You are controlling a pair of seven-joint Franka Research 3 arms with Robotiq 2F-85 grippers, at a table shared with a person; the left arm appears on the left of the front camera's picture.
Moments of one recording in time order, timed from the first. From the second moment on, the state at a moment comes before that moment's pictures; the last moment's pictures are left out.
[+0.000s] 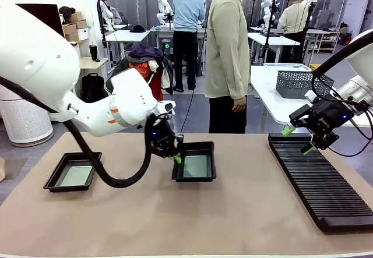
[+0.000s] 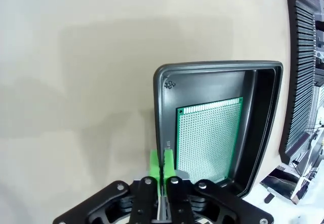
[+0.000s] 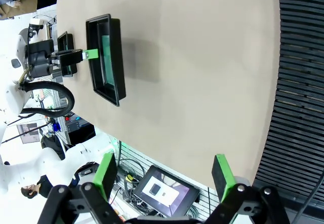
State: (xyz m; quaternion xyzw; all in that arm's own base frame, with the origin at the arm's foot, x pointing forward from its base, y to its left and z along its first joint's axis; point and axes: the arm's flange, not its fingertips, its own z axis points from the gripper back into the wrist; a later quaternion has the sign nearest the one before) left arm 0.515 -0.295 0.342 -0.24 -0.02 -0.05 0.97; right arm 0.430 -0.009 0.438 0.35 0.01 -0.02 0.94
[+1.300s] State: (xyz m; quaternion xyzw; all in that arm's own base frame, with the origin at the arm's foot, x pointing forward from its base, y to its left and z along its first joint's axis) left arm 0.490 -0.101 0.325 -0.21 -0.04 -0.01 0.98; right arm 0.430 -0.009 0.438 0.35 0.01 -0.02 0.94
